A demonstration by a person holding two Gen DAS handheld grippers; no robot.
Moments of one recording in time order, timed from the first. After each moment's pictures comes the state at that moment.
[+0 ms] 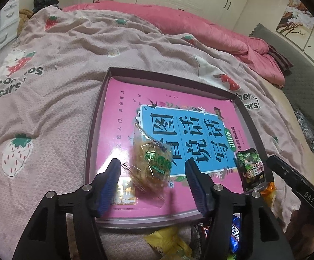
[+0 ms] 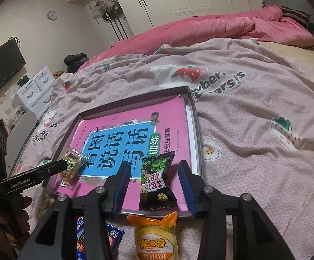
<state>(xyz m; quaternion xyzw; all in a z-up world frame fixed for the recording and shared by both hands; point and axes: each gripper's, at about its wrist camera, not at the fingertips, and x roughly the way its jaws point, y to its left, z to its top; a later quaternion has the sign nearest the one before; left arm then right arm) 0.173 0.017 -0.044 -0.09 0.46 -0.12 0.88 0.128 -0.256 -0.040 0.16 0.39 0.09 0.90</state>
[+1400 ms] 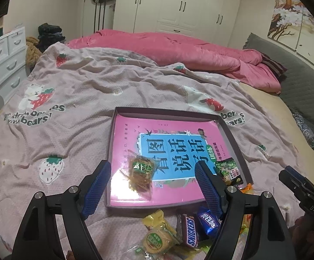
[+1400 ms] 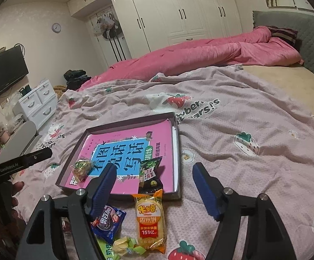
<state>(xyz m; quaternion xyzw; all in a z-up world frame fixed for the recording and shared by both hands) 0.117 0.016 0.035 -0.05 0.39 -0.10 0.91 0.054 -0.277 0.014 0.15 0.33 0.06 0.93</state>
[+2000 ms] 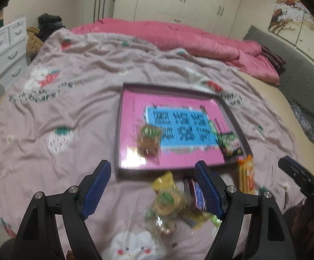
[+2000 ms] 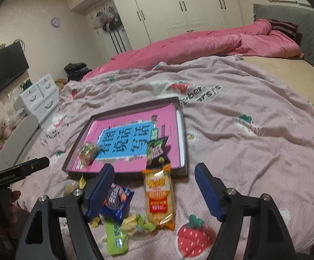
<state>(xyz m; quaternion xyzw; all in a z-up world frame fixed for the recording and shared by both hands) 0.075 0.038 0.015 -0.05 0.43 -0.11 0.90 0.027 -0.260 0.006 0.14 0.36 0.07 0.92</state>
